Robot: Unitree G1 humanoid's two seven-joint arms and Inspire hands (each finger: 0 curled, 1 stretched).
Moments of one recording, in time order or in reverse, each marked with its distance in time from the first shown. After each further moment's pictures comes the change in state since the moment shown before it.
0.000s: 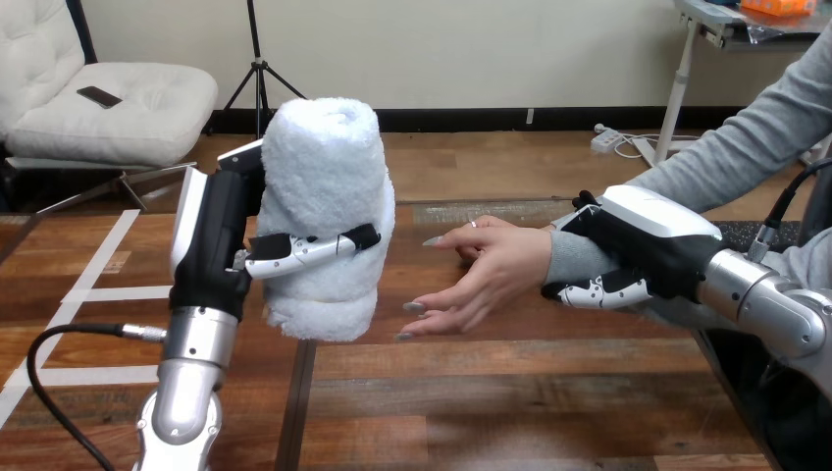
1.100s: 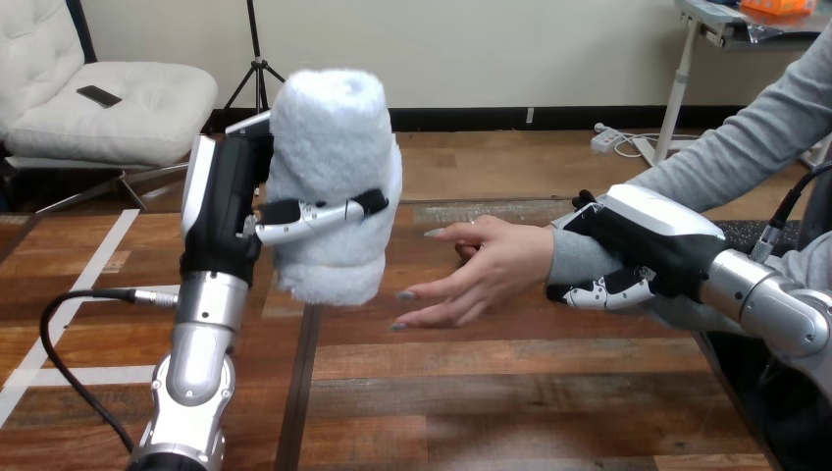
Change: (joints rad) left arm -0.117 0.000 -0.002 0.101 0.006 -0.036 0.038; right arm 0.010 0.003 -0.024 -0.011 0.031 0.008 0.028
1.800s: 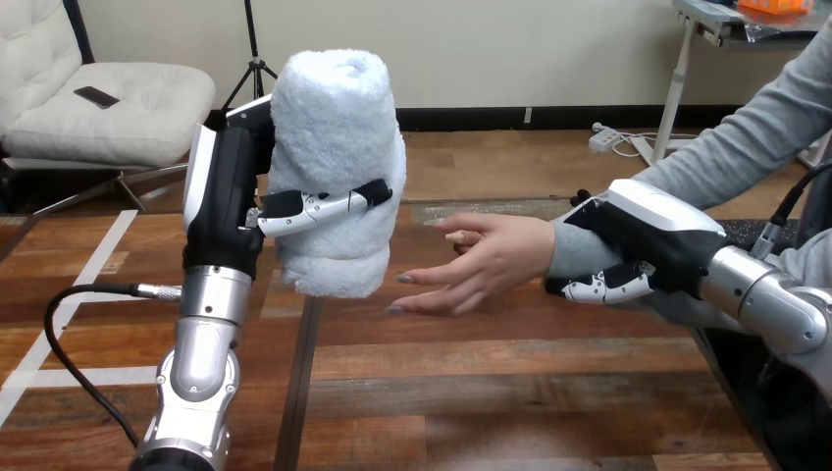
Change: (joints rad) left arm -0.010 -0.008 -0.002 0.000 -0.003 -0.008 0.006; right arm 0.000 0.007 -0.008 -0.007 0.010 0.016 0.001
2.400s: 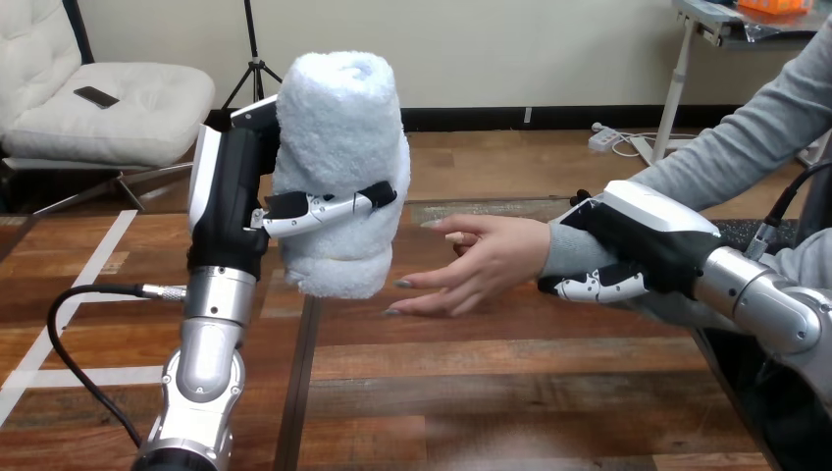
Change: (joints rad) left arm 0.000 -0.005 -0.007 0.000 0.037 -0.001 0.039; right arm -0.001 0.012 0.000 -0.003 -0.006 0.015 -0.001
